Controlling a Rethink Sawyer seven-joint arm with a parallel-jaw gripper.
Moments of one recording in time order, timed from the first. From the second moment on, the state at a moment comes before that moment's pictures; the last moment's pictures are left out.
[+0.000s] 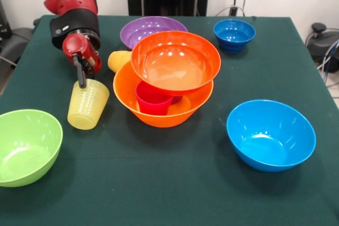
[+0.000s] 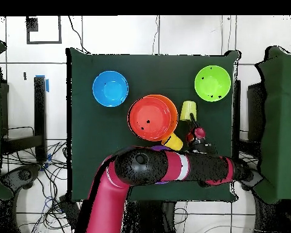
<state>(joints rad) -0.18 0.50 -1.08 1.34 -0.10 -1.71 1.33</state>
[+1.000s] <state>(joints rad) -0.17 0.49 -1.11 1.32 -0.09 -1.74 1.33</state>
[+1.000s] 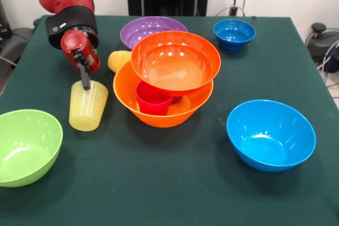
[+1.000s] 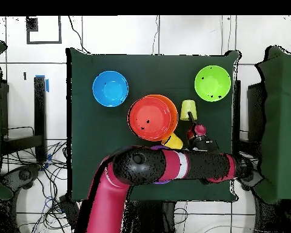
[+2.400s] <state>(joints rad) -0.04 0.46 -1.22 1.32 -0.24 -1.53 1.33</state>
